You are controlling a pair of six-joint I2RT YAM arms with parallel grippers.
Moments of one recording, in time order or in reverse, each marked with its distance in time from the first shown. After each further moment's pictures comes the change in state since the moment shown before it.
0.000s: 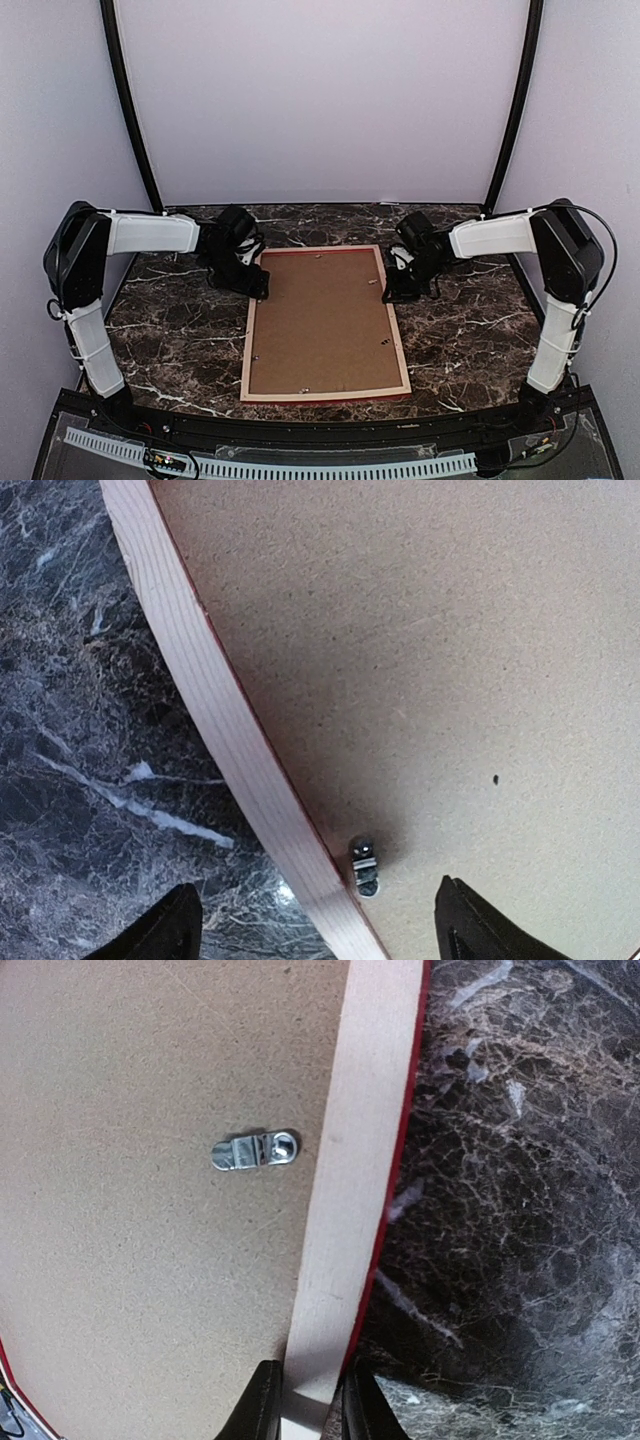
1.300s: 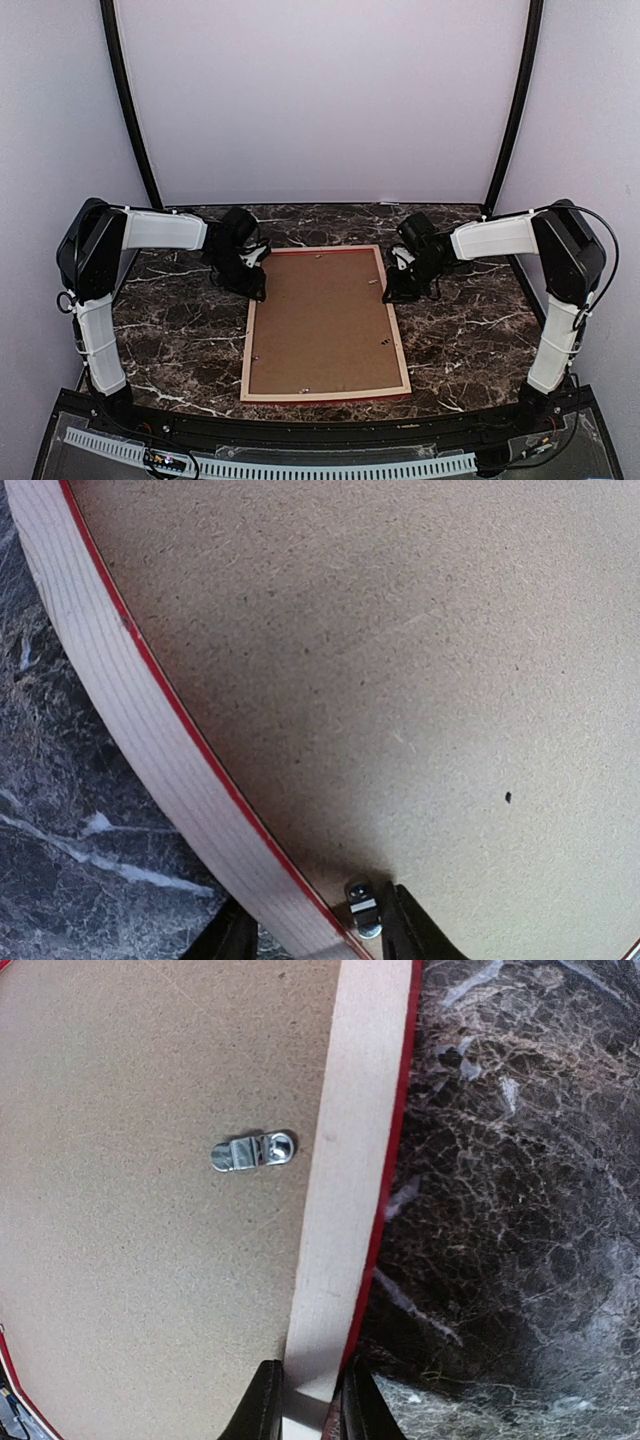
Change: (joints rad) left arm 0.027 0.100 0.063 -0.027 0.090 0.095; right arm 0.000 -0.014 -0.027 0.034 -0.002 0.024
